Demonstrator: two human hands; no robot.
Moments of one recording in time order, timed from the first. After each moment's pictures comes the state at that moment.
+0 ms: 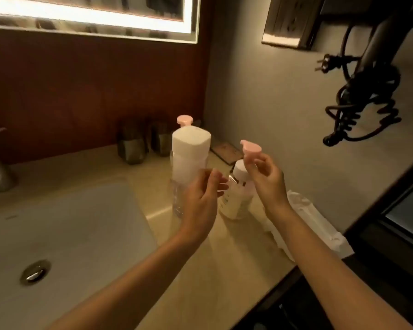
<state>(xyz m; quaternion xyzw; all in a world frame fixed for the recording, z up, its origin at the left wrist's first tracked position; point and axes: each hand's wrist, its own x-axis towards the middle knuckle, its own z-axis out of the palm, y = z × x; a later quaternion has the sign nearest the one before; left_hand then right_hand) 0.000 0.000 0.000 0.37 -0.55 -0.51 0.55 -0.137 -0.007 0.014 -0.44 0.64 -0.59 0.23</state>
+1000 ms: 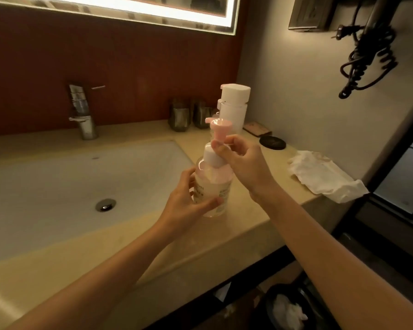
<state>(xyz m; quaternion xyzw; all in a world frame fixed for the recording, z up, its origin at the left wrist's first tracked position) 0.153 0.124 -0.075 0.40 -0.68 -0.42 0.45 0.018 0.124 0.000 -0.60 0.53 -0.53 0.28</state>
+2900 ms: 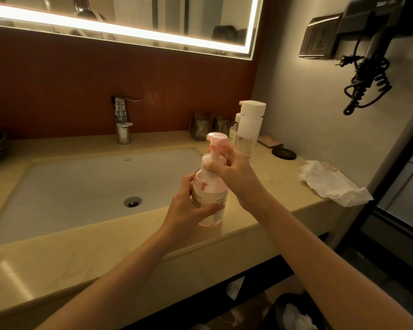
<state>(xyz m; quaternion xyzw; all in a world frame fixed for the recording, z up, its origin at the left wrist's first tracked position) 0.201 0.168 -0.080 0.40 -0.65 -0.40 0.51 0.087 0.176 0.010 -0.63 0.53 -0.47 0.30</state>
